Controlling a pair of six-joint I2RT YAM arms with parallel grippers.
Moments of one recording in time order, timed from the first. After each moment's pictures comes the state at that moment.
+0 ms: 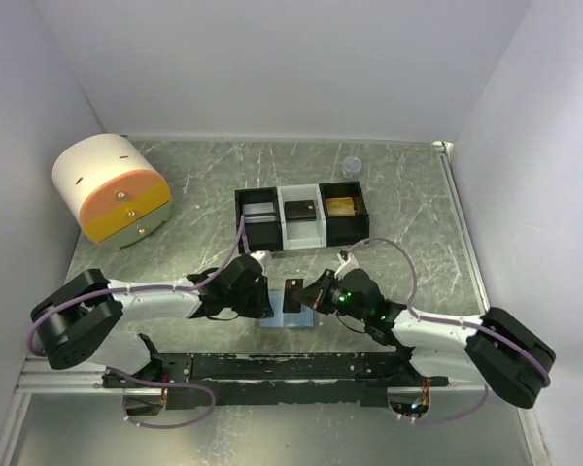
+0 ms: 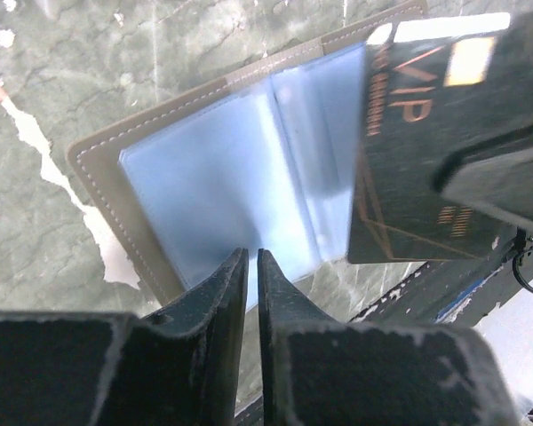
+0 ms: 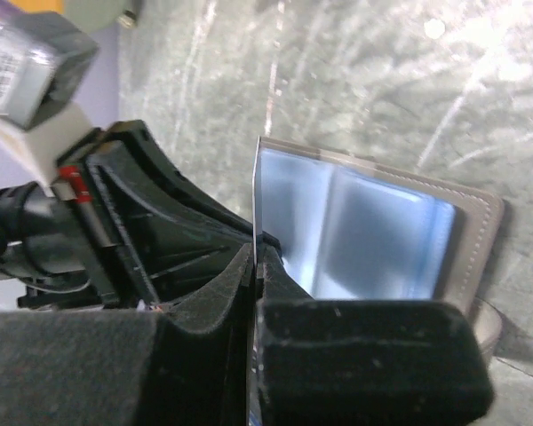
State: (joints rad) left arm -0.96 1.42 0.55 0.00 0.10 -0.77; right arm 0.85 1.14 0.16 0.54 -0.07 1.10
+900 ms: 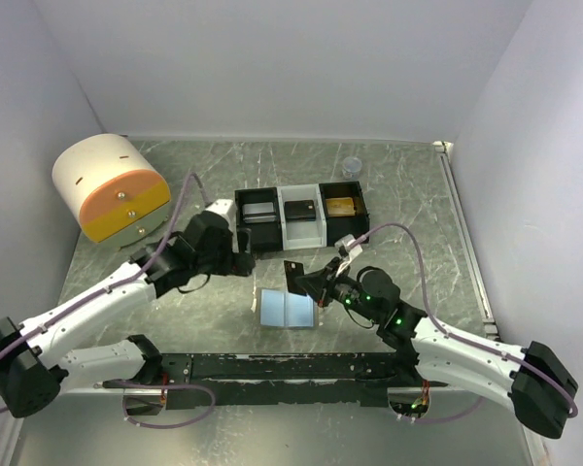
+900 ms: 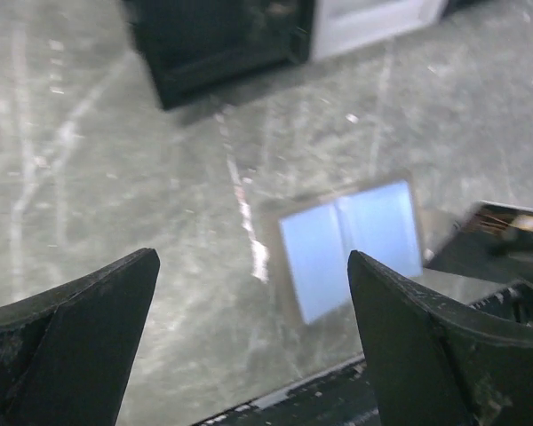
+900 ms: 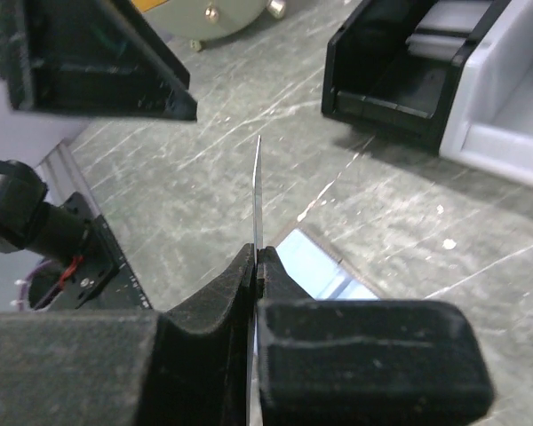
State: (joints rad) left arm -0.83 1.09 0.88 -0.55 -0.19 -0.58; right arm 0.89 0.81 0.22 0.47 -0.05 0.50
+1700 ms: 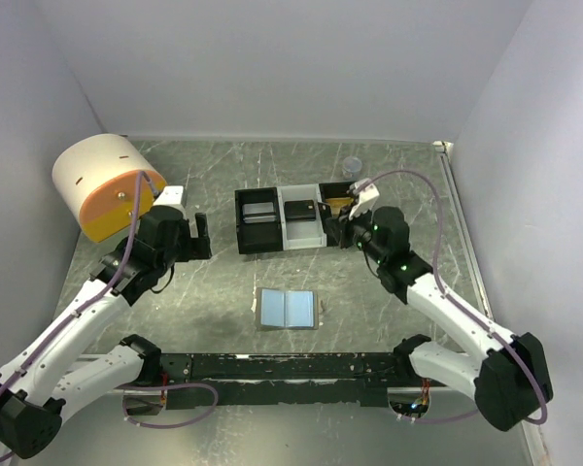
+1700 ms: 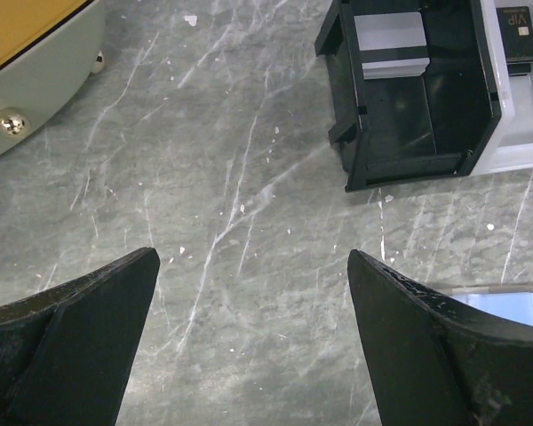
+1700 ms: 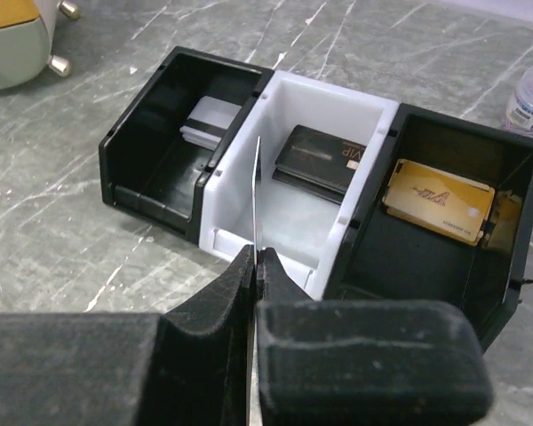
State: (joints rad) left arm -0.52 0.89 0.84 -0.58 -0.33 -0.38; right arm 0.52 1.02 0.60 0.18 -0.08 0.09
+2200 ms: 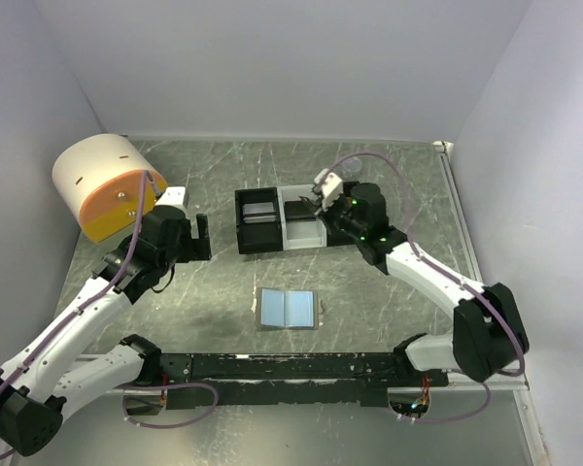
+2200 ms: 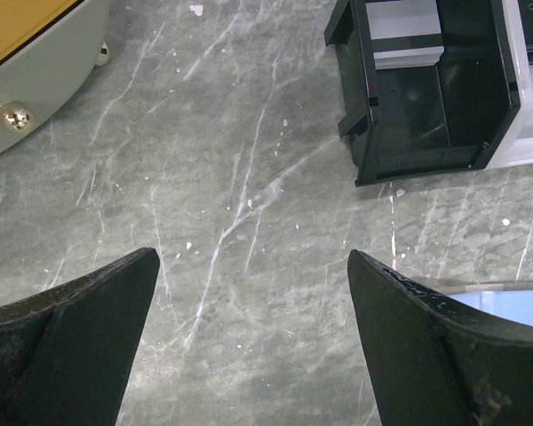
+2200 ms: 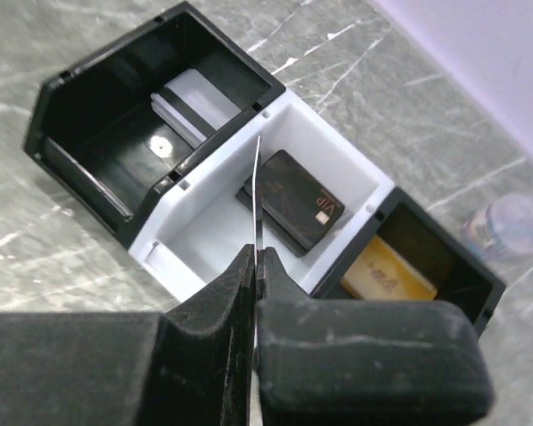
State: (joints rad) left arm -0.52 0.91 0.84 -0.60 -0.35 -0.37; right arm 0.46 1.30 0.79 0.19 -0.28 -0.27
